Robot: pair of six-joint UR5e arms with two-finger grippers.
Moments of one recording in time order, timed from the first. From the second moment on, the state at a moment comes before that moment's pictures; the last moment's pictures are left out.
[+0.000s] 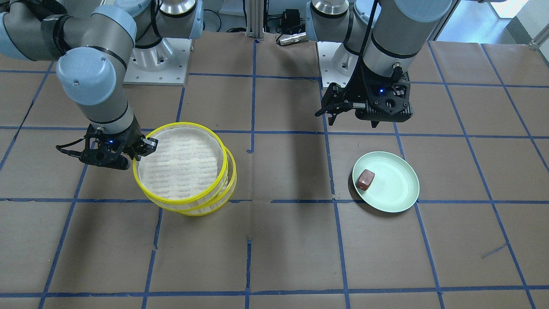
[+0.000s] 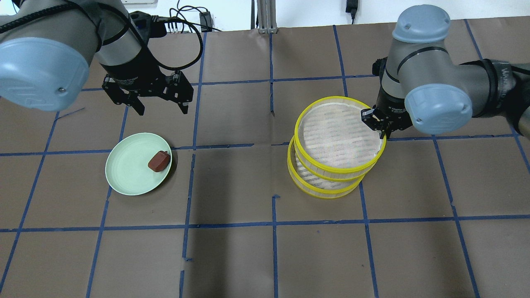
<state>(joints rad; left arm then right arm) -1.62 -1.61 -1.61 -1.51 1.55 -0.02 1.56 -1.45 1.86 -1.92 -1.68 0.12</state>
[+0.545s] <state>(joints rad) -1.62 -1.62 -1.61 -1.51 1.54 -0.02 1.60 -1.49 1.96 -2.05 -1.68 0.17</state>
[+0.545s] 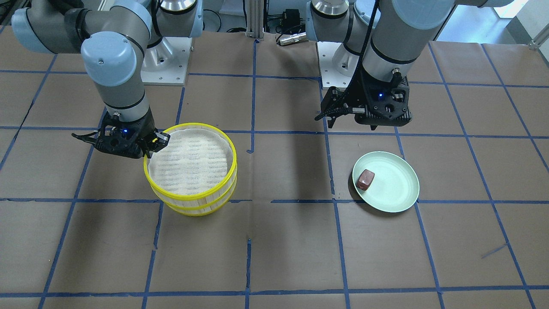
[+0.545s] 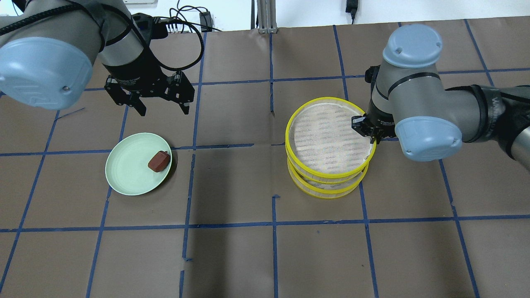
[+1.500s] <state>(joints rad) -1.62 -1.63 -1.61 -1.51 1.55 -0.03 1.59 -1.48 2.01 -2.10 -1.68 0.16</state>
